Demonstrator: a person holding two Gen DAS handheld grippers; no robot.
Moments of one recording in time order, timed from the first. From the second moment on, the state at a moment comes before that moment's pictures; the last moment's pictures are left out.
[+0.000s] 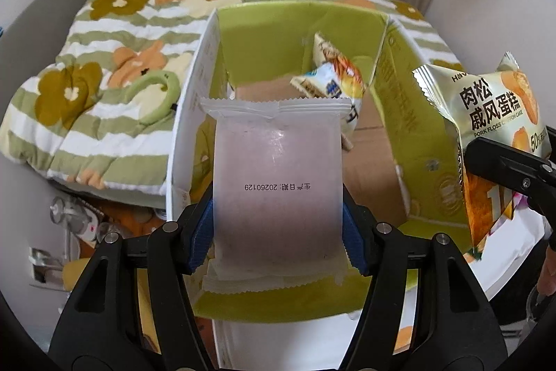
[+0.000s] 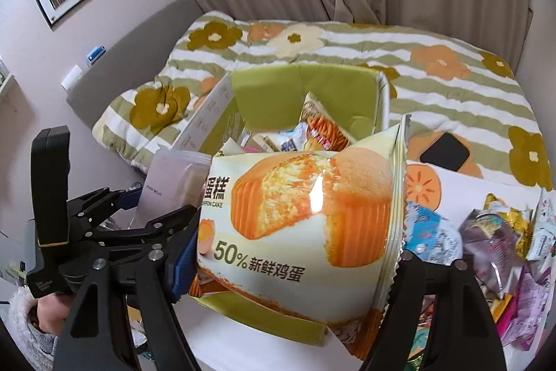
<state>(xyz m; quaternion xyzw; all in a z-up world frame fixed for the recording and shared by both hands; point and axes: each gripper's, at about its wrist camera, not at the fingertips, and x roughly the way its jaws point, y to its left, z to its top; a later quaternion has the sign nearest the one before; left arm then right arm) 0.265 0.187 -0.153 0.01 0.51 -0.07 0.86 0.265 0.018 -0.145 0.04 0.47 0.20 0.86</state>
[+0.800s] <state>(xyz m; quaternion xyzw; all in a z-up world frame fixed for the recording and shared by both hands) 0.233 0.211 -0.156 -0.02 0.52 -0.01 0.85 0.292 0.042 -0.178 0.01 0.52 0.24 0.82</state>
